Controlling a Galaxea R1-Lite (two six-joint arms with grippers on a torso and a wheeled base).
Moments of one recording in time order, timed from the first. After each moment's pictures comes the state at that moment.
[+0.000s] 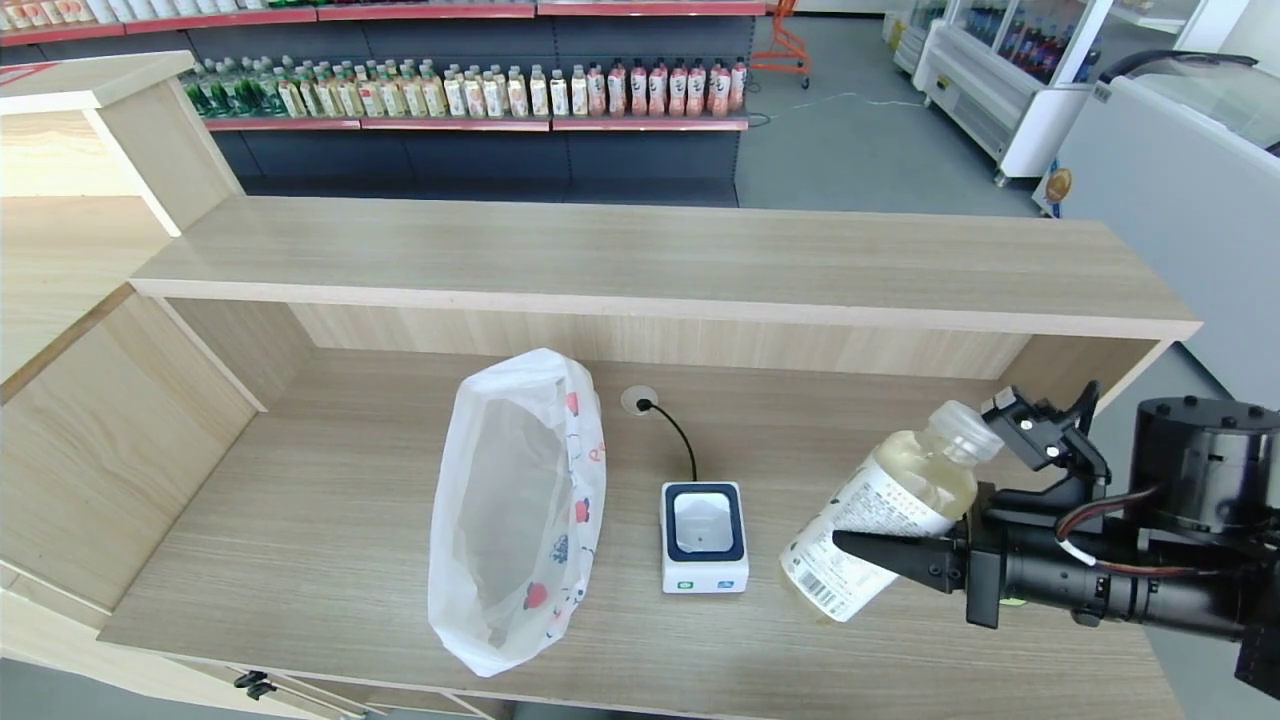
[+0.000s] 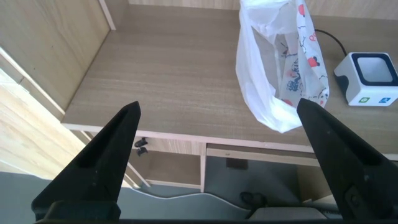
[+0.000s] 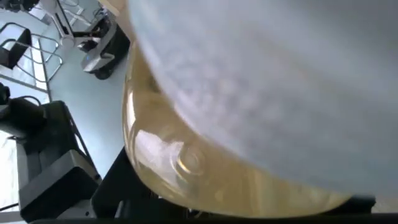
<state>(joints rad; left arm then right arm) 0.00 0.00 0.00 0.00 0.00 0.00 0.33 1.58 -0.40 -0.89 0.69 0.03</state>
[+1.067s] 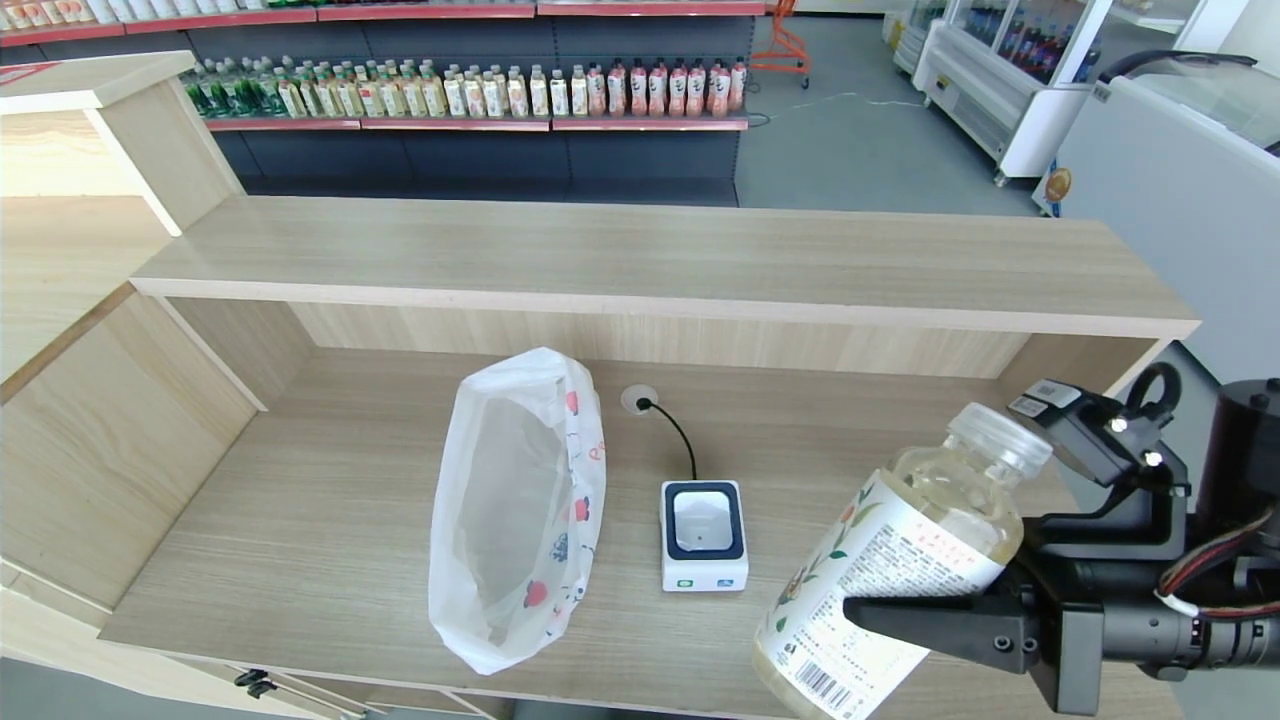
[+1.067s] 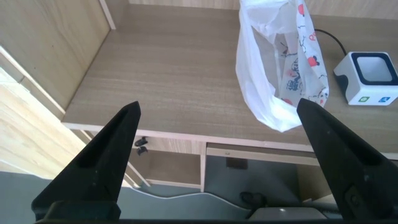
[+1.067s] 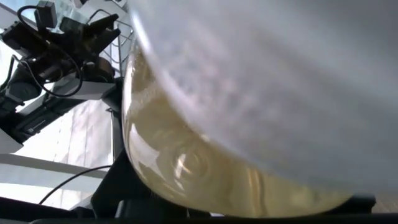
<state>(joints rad) 0.01 0.00 0.00 0.00 0.00 0.00 0.49 1.39 -0.44 -0.72 0.80 0.16</state>
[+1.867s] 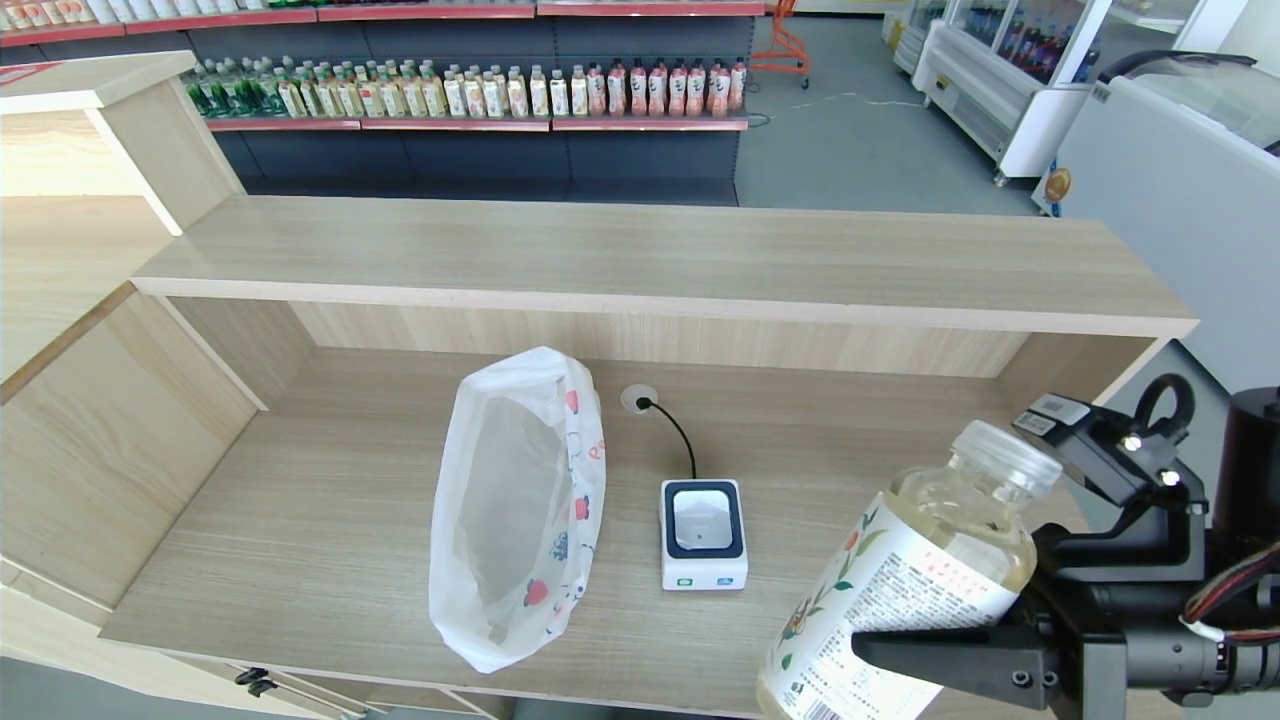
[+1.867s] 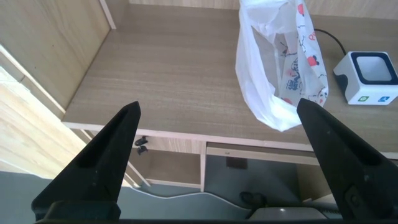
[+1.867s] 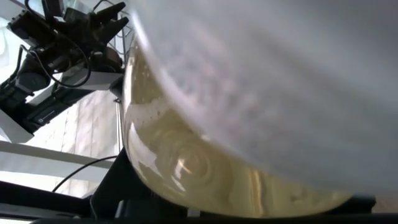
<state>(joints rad) 0.01 0.00 0.00 0.00 0.00 0.00 0.53 1.35 -0.45 -0.63 0.79 0.14</state>
